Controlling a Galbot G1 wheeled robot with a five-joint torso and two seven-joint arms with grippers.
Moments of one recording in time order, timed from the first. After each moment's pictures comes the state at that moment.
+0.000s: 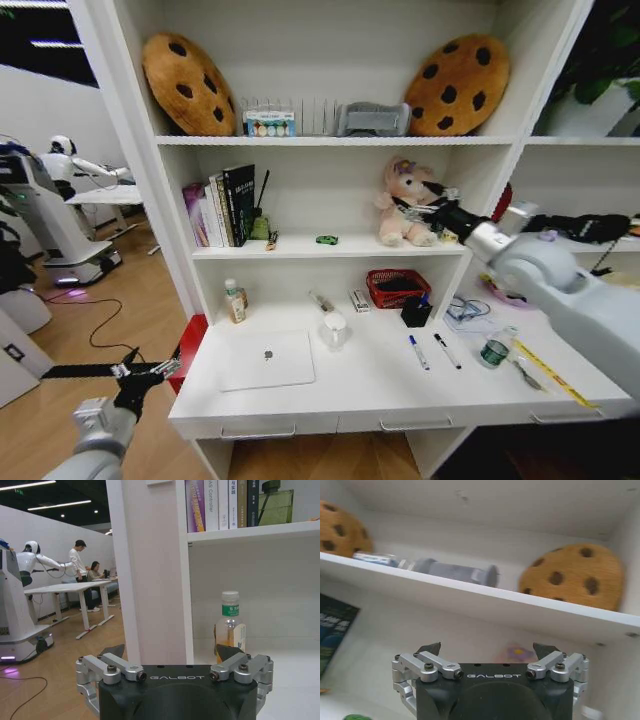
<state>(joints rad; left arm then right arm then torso) 1.77 -1.07 -0.87 -2.20 -0.54 0.19 -0.20 -1.00 0.37 0.64 1.99 0.99 -0.02 0.08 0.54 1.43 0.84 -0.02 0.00</state>
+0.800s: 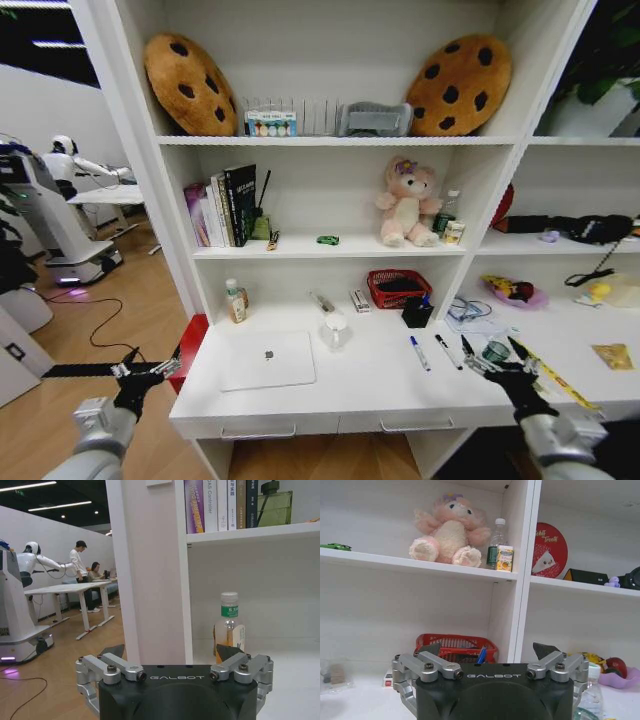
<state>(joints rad) 1.77 -1.07 -0.87 -2.20 -0.54 0.19 -0.20 -1.86 1.13 0.90 2.16 0.46 0.09 0.12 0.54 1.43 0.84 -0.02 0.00</state>
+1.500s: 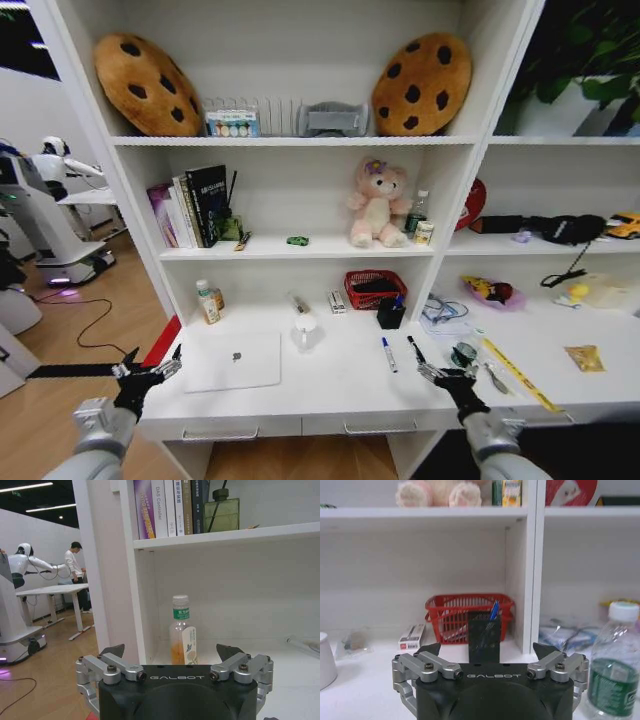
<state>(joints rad) 1.77 -1.07 -0.87 -2.20 -0.54 0.19 -0.20 -1.67 1.04 0.60 2.11 0.56 -0.12 0.24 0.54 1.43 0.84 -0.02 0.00</state>
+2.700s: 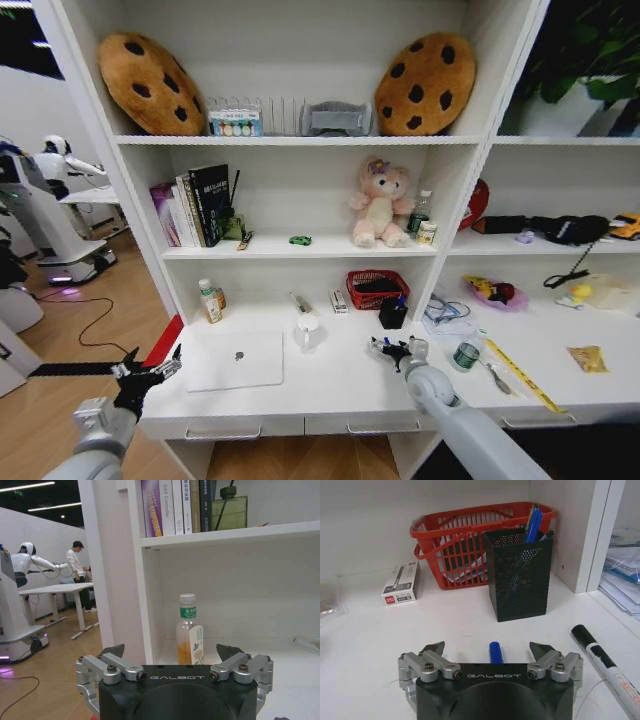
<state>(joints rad) 1.77 -1.07 -0.87 -2.20 -0.54 0.19 -0.20 -1.05 0.96 0.18 1.67 0.90 -0.36 0.45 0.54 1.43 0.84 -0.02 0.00</state>
